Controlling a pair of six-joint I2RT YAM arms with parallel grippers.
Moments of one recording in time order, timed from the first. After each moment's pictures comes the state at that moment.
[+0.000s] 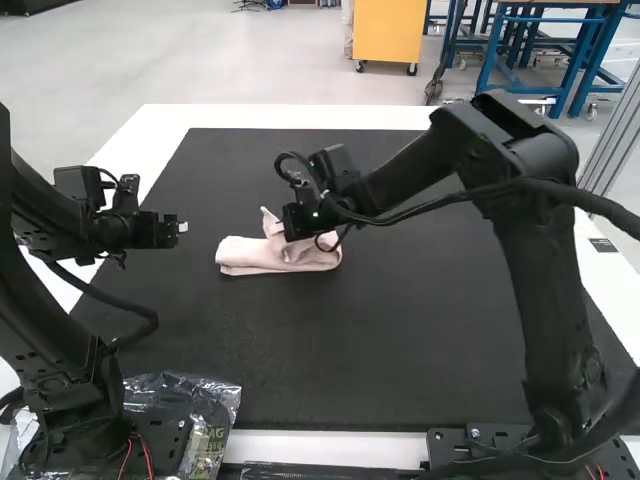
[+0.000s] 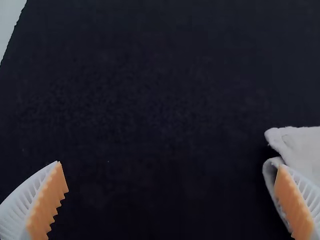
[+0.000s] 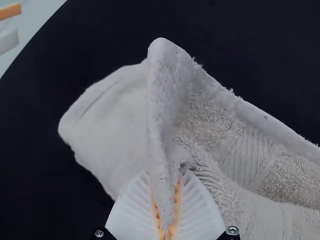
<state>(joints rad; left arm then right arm) 0.34 1.48 0.49 0.37 0.43 0.16 0.74 2.14 1.30 0.19 -0.39 0.19</state>
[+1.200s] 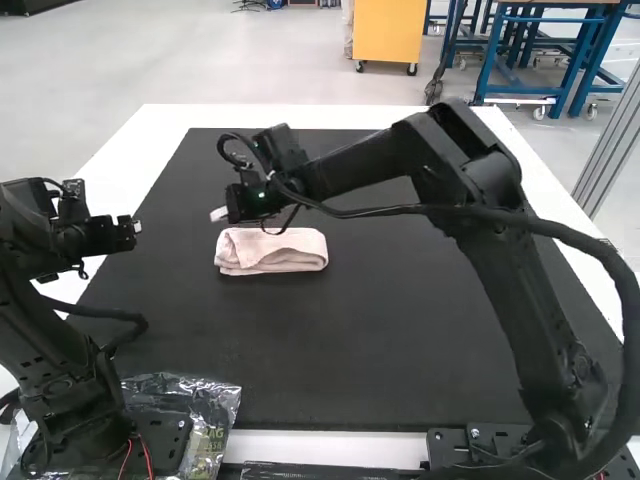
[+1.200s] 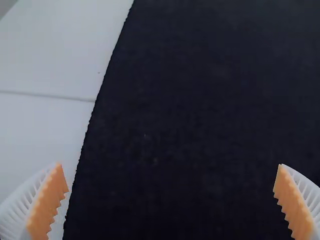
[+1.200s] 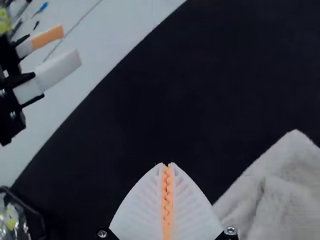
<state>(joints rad) 0.59 1.41 0.41 0.46 0.44 0.15 0.85 2.26 1.65 0.04 -0.47 0.30</state>
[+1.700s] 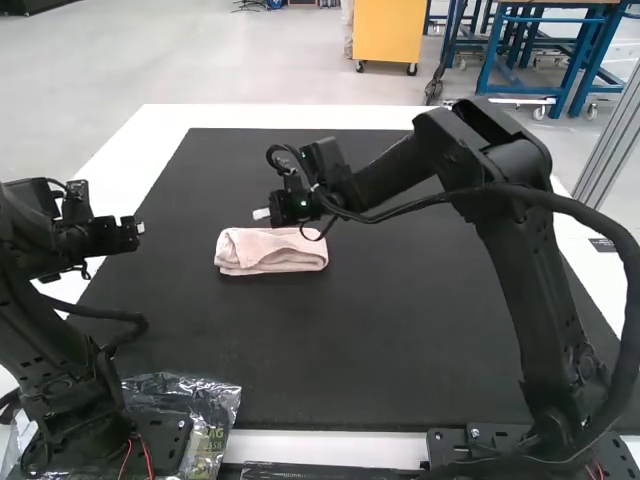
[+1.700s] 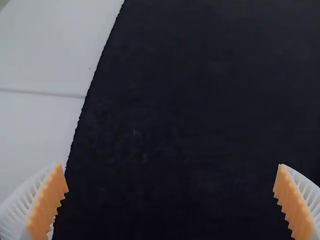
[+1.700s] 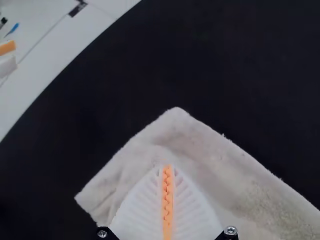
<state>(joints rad) 0.57 1.41 0.41 0.45 0.44 0.15 0.74 2.23 1.41 0.29 -0.47 0.23</state>
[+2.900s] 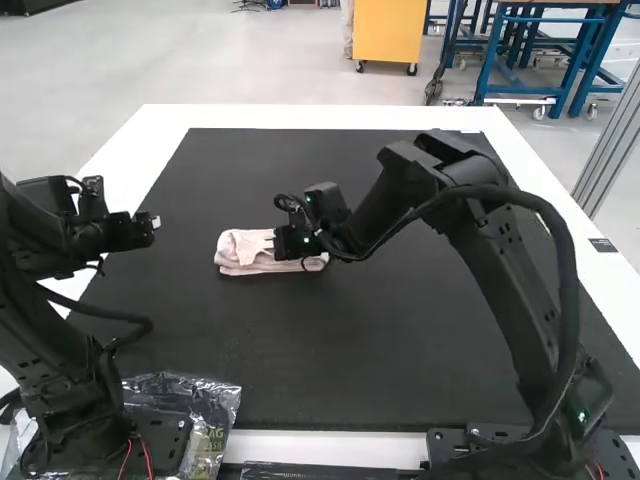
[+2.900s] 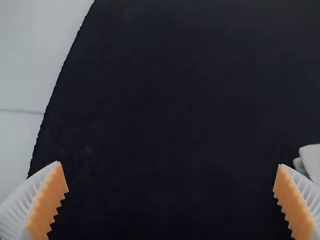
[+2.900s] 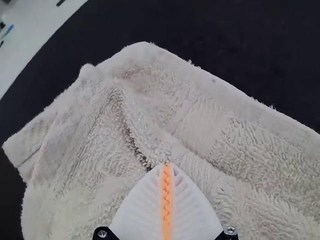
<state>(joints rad) 0.47 1.39 0.40 0.50 0.44 0.07 0.73 2.40 1.34 0.58 -0.49 0.33</state>
